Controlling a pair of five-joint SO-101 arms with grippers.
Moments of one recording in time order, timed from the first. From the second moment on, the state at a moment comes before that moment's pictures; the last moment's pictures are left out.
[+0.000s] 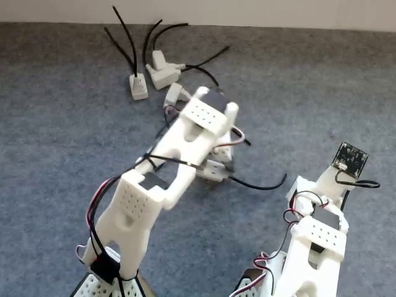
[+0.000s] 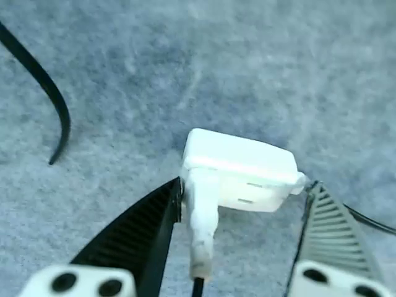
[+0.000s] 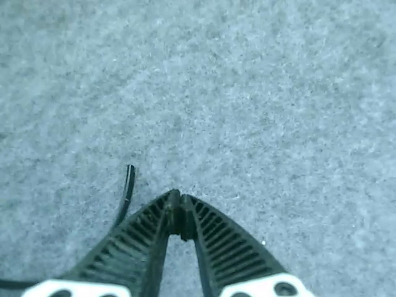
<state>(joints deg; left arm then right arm) 27.9 44.1 -38.7 100.2 33.3 22.9 -51.5 77.3 33.3 -3.6</state>
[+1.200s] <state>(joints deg) -22.5 8.0 -27.9 100.7 25.7 -11.7 -49.8 60.1 52.6 10.9</state>
